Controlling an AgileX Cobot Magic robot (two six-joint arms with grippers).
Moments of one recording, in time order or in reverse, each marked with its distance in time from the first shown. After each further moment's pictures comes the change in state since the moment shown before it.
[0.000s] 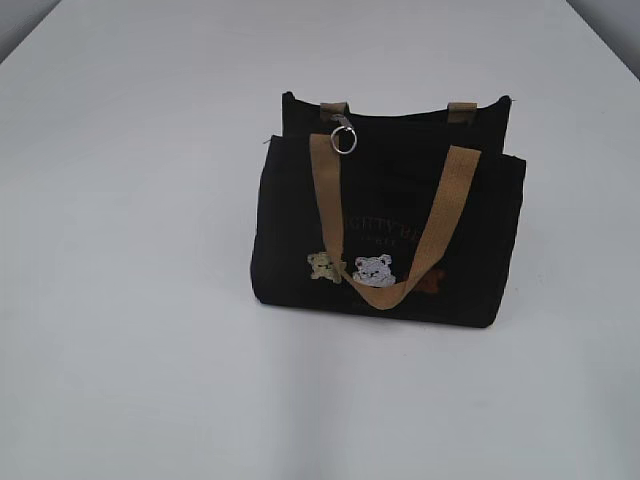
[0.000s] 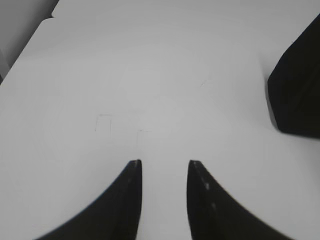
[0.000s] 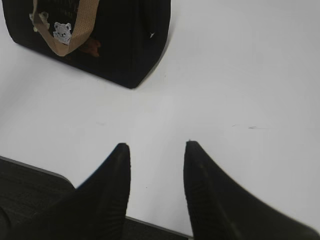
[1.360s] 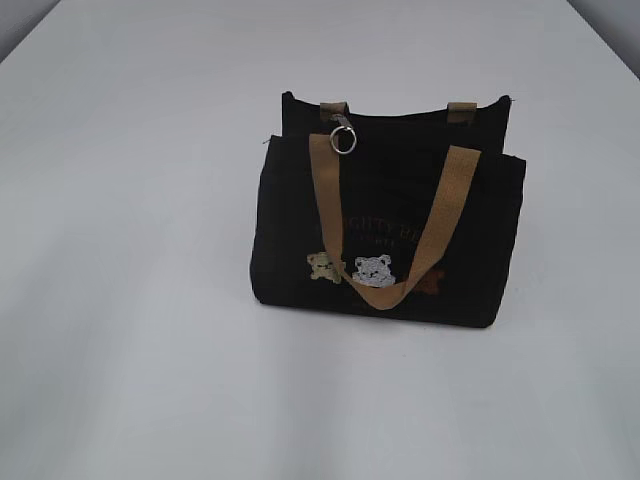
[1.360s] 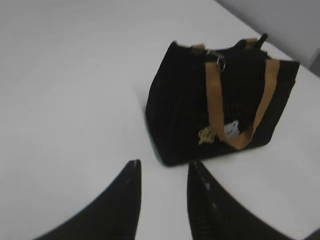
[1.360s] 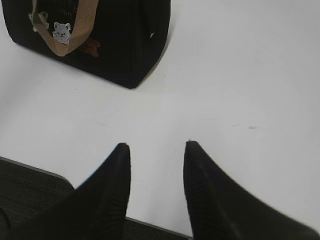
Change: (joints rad) left arm 0.000 0.427 -0.009 -0.748 -0.341 0.737; right arm 0.000 0.000 0.000 0.000 0.000 0.000
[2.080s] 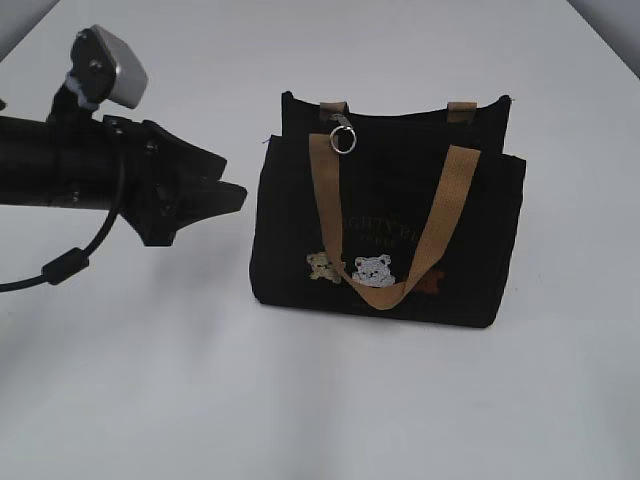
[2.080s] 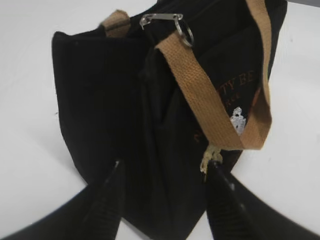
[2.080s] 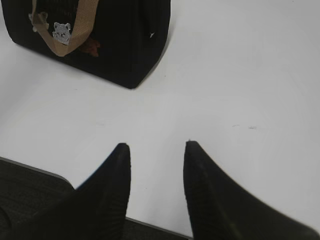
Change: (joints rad) left arm -0.213 1.168 -0.226 -0.949 -0.066 1.571; right arm 0.000 0.000 0.000 0.001 0.000 0.000
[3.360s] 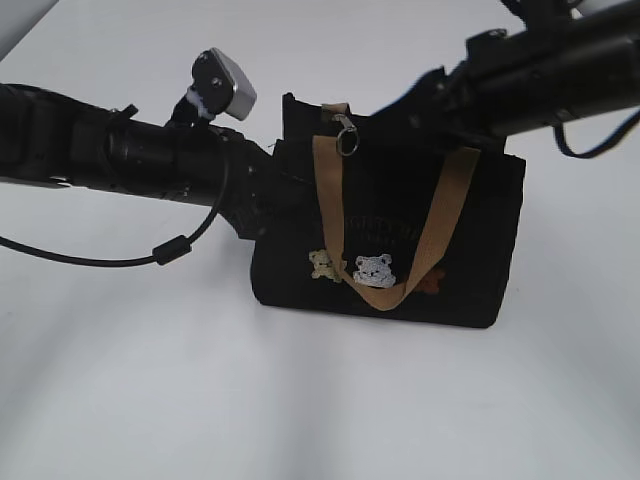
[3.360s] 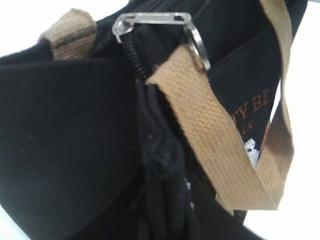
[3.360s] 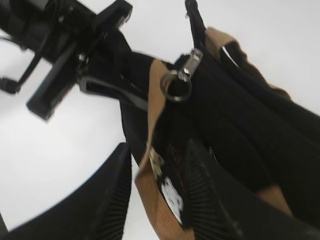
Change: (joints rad) left arm -0.128 0.318 -0.276 -0.012 0.004 0.003; right arm 0.239 1.454 -0.409 0.993 -0.564 -1.045
